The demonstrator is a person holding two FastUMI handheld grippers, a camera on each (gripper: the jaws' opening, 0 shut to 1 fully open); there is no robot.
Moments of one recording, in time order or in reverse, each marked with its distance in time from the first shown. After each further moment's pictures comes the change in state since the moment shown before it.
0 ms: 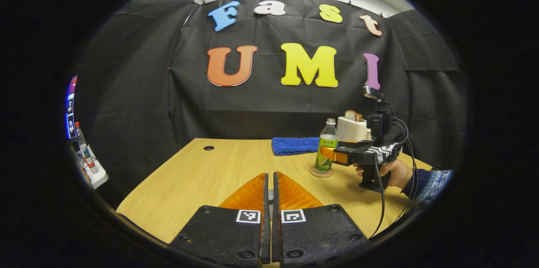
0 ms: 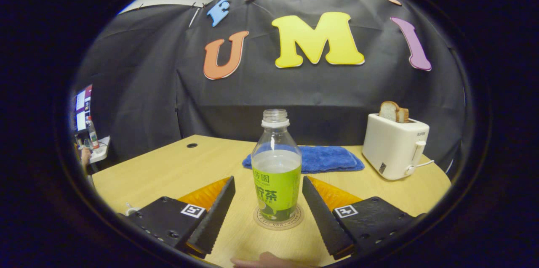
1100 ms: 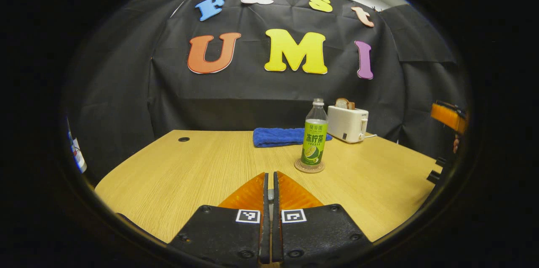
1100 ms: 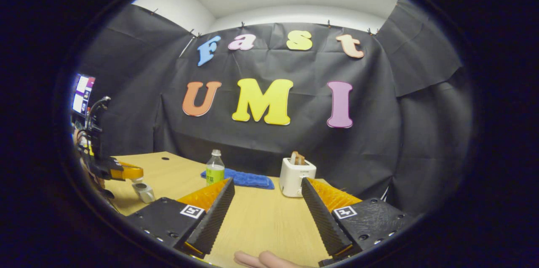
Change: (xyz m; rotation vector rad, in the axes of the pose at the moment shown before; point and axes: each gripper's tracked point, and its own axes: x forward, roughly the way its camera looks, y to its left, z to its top) left arm 0.073 -0.051 -0.059 0.034 0.023 -0.049; right arm -0.281 -0.111 0.046 -0.134 -0.286 -0.280
